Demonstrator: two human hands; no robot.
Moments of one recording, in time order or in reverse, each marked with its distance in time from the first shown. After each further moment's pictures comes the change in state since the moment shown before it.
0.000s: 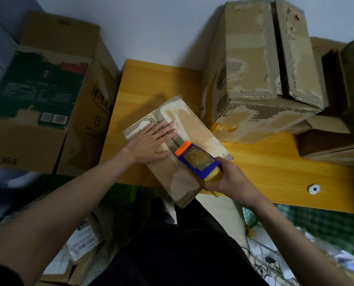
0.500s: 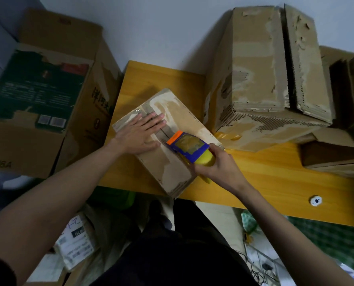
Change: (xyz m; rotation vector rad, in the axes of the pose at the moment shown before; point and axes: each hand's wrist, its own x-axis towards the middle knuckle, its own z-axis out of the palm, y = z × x) left_hand 0.011 -0.059 -0.004 -0.055 0.009 -0.063; right_hand 0.048 -0.032 -0.006 0.075 0.114 -0.130
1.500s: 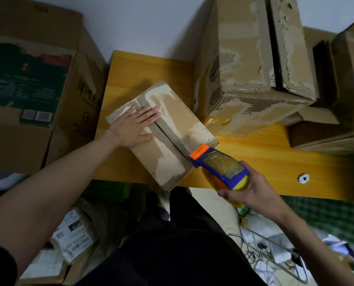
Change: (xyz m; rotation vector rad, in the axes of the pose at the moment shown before) left_hand 0.001 0.012 0.000 0.025 -0.034 0.047; right_hand -0.104 0.038 -0.042 0.015 -0.027 0.127
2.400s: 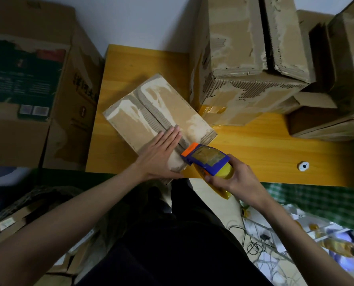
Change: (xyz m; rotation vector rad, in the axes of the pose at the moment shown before) left_hand -0.031 0.148 0.017 -0.046 0.073 0.039; right_hand -0.004 0.011 0.024 0.005 0.059 0.010
